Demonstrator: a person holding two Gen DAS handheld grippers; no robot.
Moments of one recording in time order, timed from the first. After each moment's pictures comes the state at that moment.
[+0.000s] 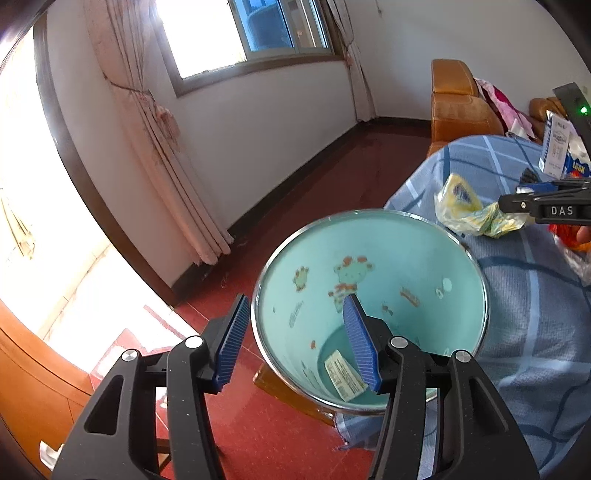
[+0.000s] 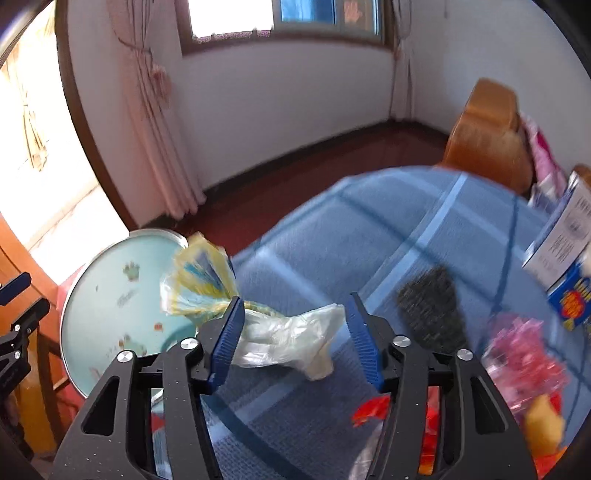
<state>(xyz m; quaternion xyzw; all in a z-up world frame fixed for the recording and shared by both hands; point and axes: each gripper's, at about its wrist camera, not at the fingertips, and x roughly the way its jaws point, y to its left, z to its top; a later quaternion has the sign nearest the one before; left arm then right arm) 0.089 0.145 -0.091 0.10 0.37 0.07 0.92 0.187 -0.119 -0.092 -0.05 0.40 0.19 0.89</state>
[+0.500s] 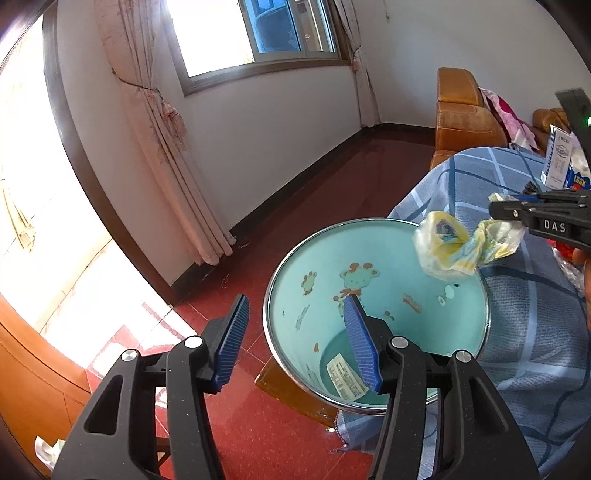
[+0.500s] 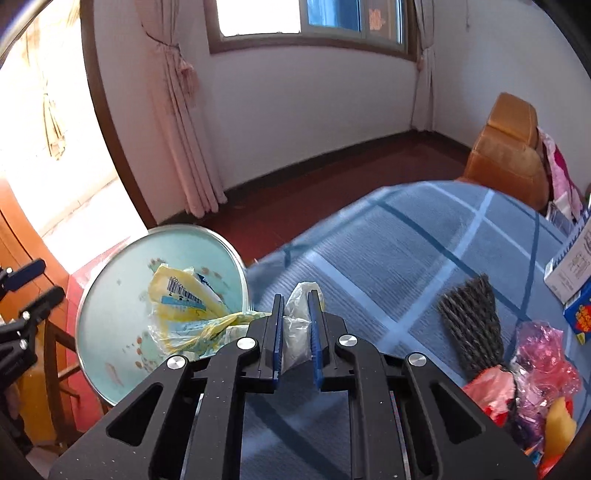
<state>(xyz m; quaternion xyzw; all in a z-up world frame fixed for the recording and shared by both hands) 0.085 0.156 -0.082 0.08 0.36 0.08 0.93 0.174 -0.081 -0.081 -0.05 0.37 0.24 0.90</state>
